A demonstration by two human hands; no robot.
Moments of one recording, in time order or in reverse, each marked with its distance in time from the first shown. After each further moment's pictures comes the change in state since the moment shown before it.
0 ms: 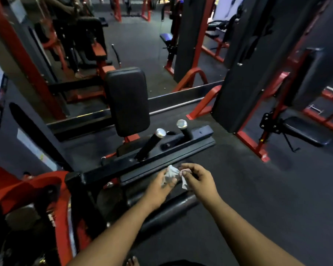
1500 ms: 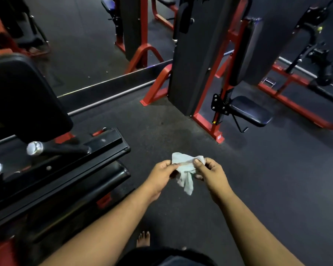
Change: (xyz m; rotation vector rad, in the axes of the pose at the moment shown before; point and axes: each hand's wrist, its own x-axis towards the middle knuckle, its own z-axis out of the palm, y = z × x) left_hand 0.196 0.164 0.345 -0.507 -0.219 -0.282; right_hand 0.068 0.090 -0.392 0.181 0.256 0.347
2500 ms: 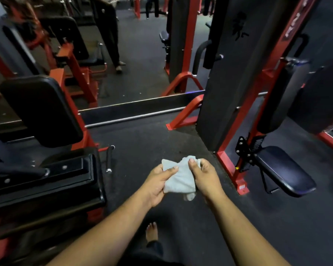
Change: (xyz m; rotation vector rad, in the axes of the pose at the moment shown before) left_hand 0.184 0.097 0.157 -0.373 0.233 0.098; right_hand 0.262 -0.088 -0.129 -0.206 -0.279 -0.113
